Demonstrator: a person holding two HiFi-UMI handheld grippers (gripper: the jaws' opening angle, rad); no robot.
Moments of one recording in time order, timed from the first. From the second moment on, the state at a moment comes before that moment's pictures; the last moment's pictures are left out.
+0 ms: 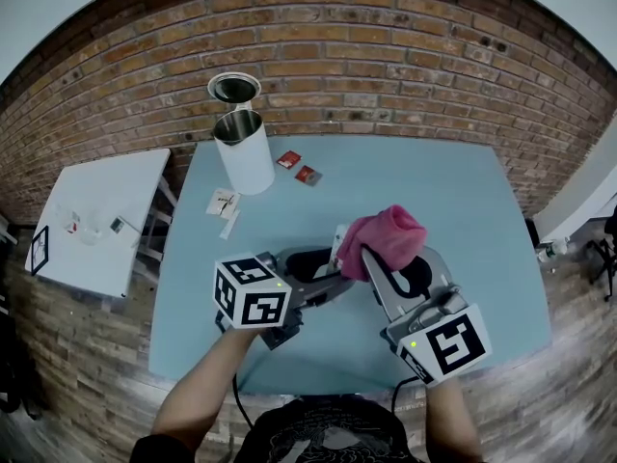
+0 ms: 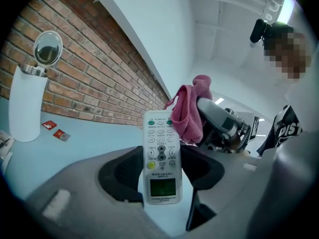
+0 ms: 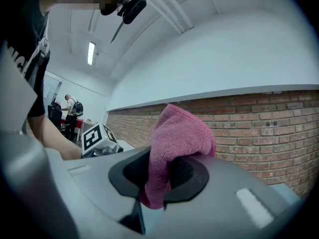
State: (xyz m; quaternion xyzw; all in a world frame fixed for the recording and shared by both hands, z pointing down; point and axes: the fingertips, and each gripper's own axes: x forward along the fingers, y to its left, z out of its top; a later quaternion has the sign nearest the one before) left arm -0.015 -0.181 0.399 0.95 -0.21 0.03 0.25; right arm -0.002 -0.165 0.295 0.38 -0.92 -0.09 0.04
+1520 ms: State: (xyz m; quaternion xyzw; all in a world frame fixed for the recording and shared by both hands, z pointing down) left arm 0.009 -0.127 0.418 0.97 -0.15 0.19 0.00; right arm 0.031 -0.180 0.281 0.36 -0.93 0.01 -0.02
